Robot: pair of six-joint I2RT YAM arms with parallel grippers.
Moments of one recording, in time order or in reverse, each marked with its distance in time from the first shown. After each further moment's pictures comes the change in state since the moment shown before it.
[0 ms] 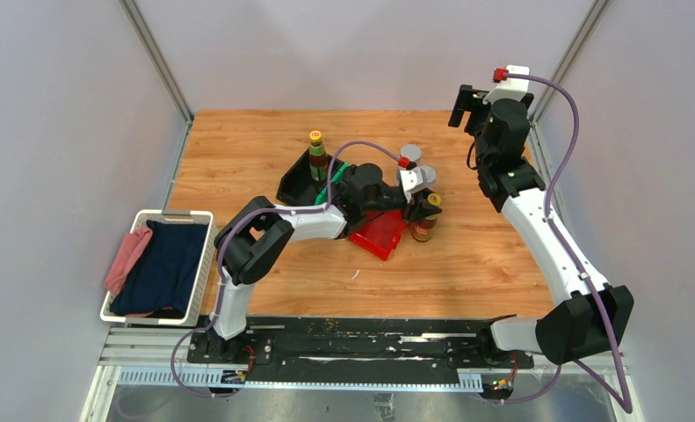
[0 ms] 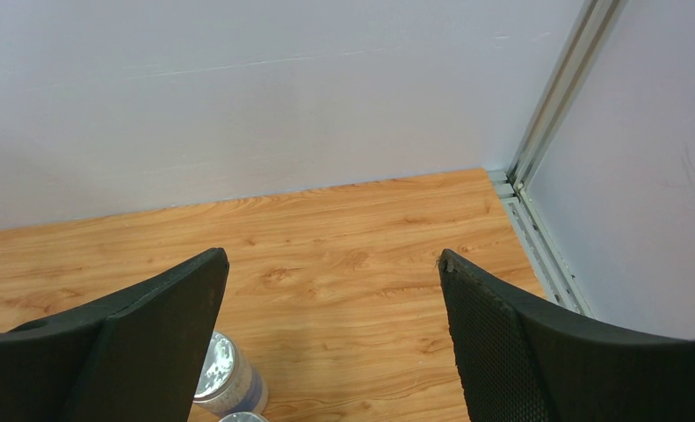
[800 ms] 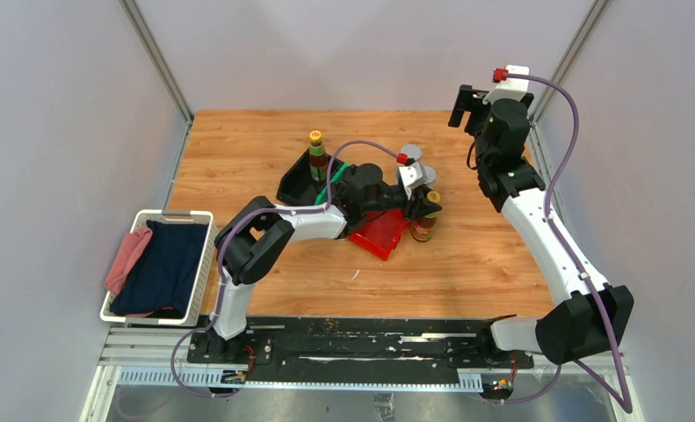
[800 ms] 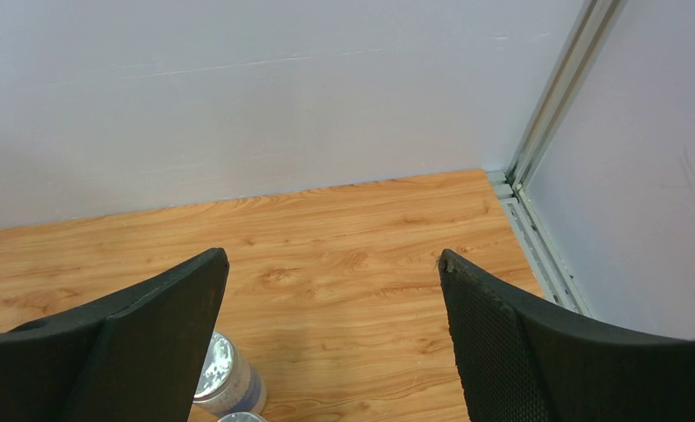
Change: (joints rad) left arm -0.002 0.002 0.002 0.000 -0.049 -0.076; right arm 0.000 0.000 0.000 0.000 0.000 -0.004
